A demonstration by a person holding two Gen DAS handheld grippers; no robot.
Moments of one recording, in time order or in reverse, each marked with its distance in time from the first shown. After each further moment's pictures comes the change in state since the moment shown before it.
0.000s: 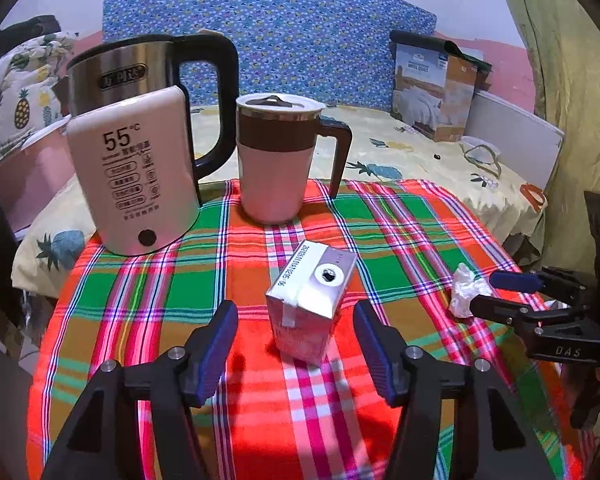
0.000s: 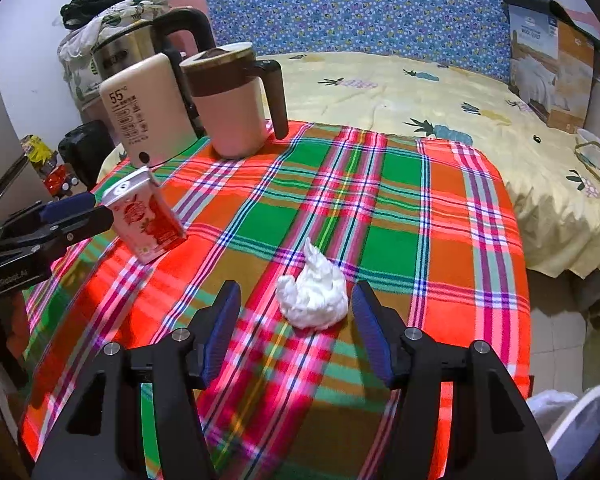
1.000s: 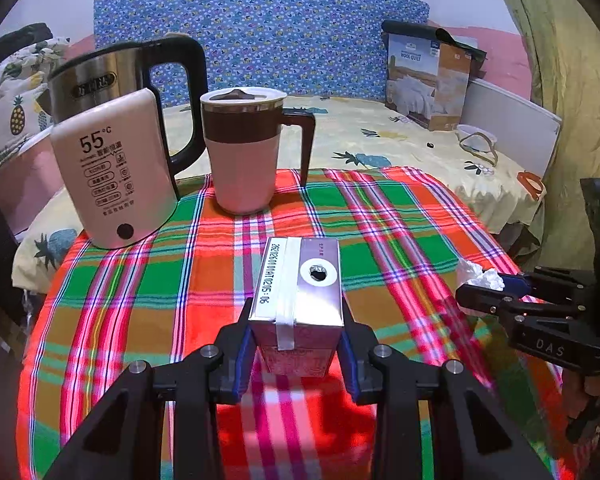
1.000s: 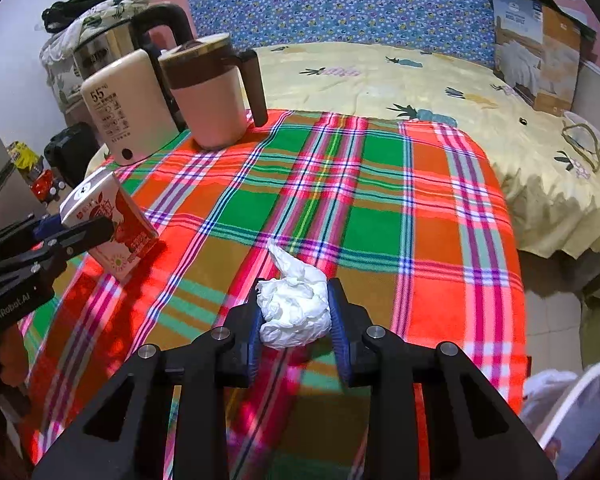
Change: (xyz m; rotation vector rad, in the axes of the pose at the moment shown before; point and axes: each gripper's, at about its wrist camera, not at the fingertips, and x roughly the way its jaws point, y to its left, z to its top) left arm -0.010 -0.043 -0.009 0.014 0.024 0.019; right arm -0.010 -0.003 -0.007 0.048 0.028 -0.042
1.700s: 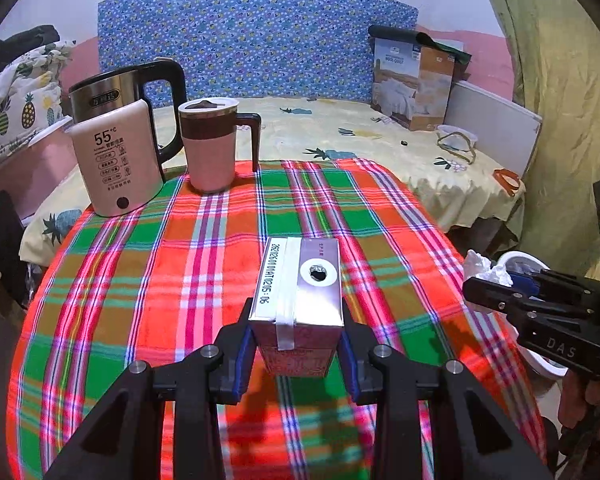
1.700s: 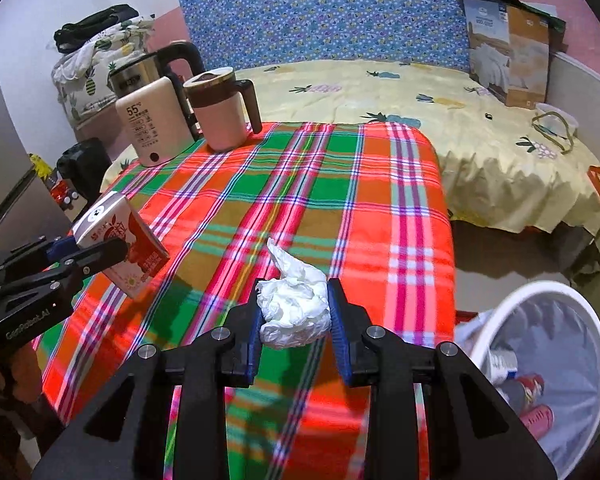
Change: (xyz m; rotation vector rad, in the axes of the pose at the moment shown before) left arm -0.082 -0.069 -0.043 -0.020 -0.003 -0.018; right arm -0.077 -0.015 -0.050 0.040 -0.064 -0.001
